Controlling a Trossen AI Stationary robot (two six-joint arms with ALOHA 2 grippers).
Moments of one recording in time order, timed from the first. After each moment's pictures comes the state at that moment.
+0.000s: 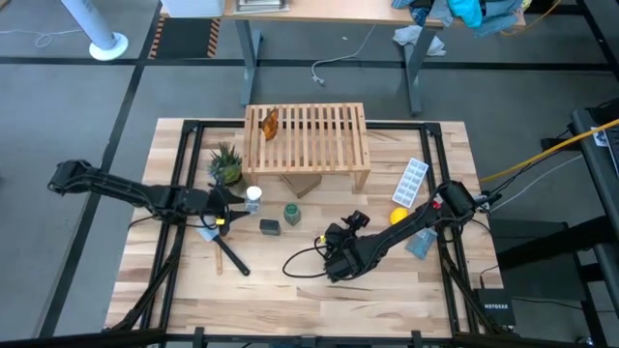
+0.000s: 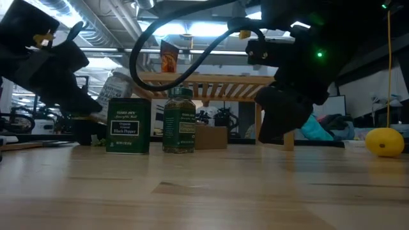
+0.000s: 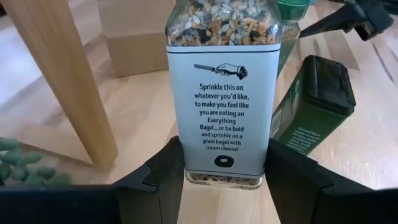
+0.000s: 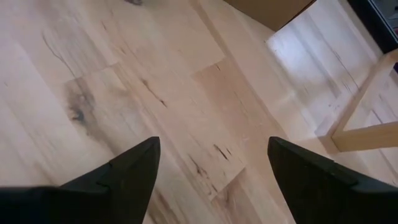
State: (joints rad) left arm -0.14 0.57 0.01 0.10 -0.32 -0.30; right arm 0.45 2.02 1.28 -0.80 0.76 0.96
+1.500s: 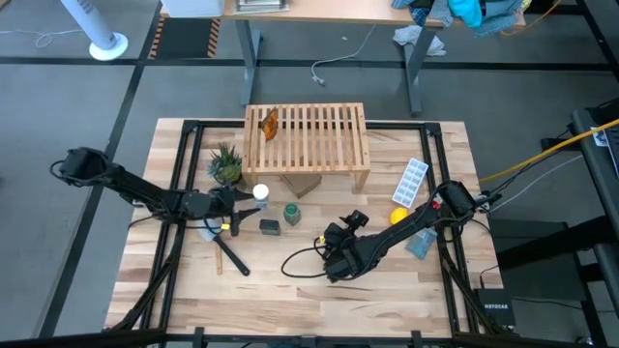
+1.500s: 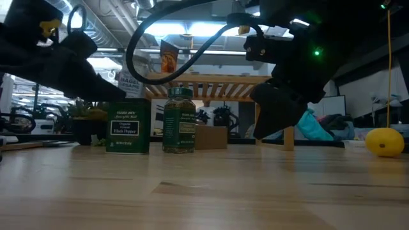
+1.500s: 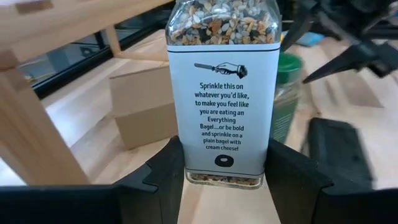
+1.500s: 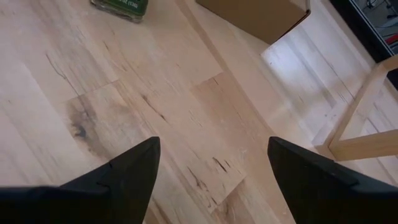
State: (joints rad) left arm -0.19 1.01 0.01 0.73 -0.48 -0.11; right arm 0.45 2.02 1.28 -0.78 0.80 0.96
